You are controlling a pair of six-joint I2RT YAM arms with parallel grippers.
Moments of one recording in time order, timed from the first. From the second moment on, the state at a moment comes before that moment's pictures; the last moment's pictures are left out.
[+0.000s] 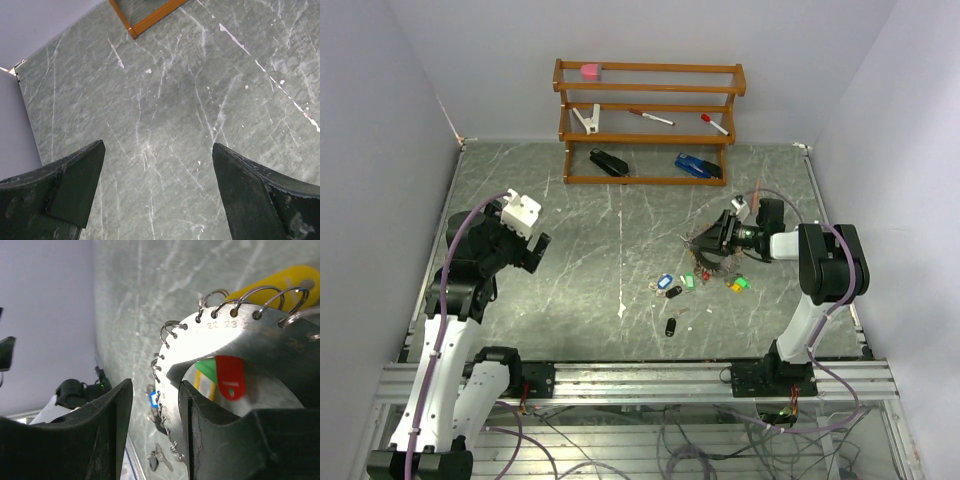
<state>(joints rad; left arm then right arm) -0.07 0.72 0.81 -0.52 0.28 0.45 0.00 1.87 0.78 0.30 -1.02 0.56</state>
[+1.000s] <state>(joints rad) -0.07 0.86 1.05 -0.59 0.33 0.15 0.43 1.67 1.08 0.72 -0.99 1.06</state>
